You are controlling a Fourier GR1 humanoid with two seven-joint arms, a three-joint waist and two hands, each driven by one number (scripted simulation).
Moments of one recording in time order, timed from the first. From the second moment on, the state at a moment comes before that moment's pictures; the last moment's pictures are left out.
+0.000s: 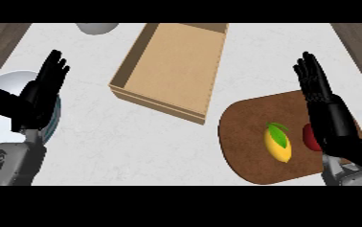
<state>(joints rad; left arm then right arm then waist) -0.23 0.39 0.02 -1.38 0.24 0.10 0.02 -0.12 -0.44 0.21 -1.72 -0.21 -0.26 -0.12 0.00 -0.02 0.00</state>
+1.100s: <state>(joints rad) -0.16 0.50 -0.03 -1.38 -0.02 0.23 0.01 0.04 -0.84 0.01 -1.19 -0.19 0.35 -0.81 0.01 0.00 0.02</state>
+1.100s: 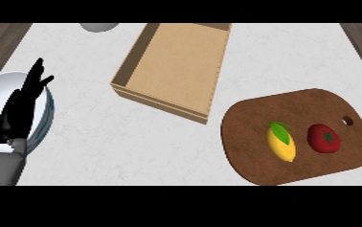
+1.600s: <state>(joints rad) -0.18 0.49 -0.03 -1.37 -0.05 0.23 0.01 -0.08 -1.03 0.13 -1.12 0.14 0.30 -0.84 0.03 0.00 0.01</state>
